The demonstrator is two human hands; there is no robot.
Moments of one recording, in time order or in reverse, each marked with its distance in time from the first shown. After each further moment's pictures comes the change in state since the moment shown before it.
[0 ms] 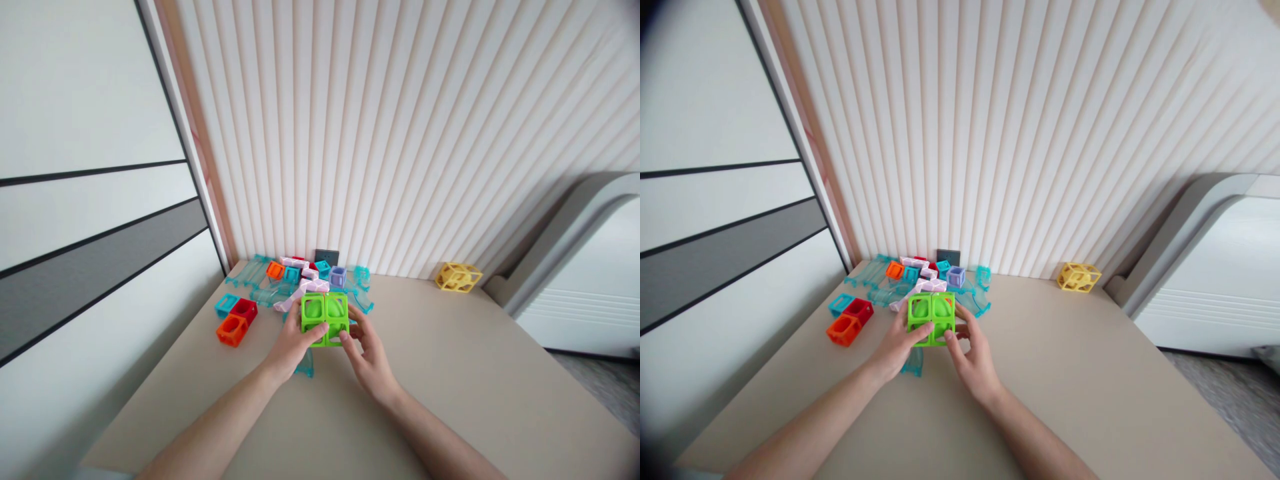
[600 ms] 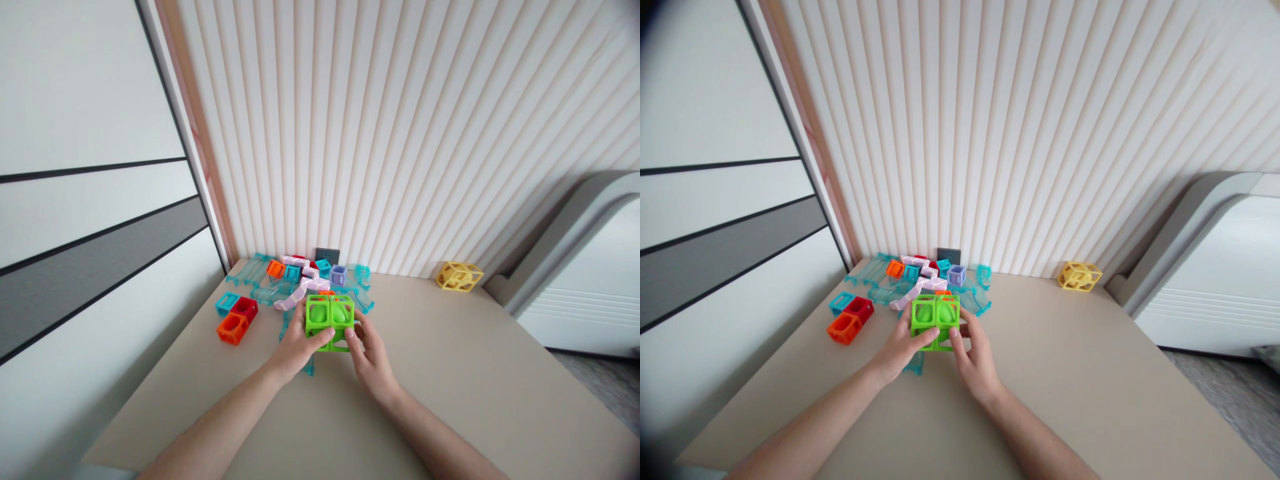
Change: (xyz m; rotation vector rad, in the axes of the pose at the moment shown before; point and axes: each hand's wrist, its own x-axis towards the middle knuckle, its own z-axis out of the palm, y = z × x) left_hand -0.004 0.000 0.001 0.148 -0.067 0.061; right_hand -0.004 0.004 0.002 -0.008 0.049 0.048
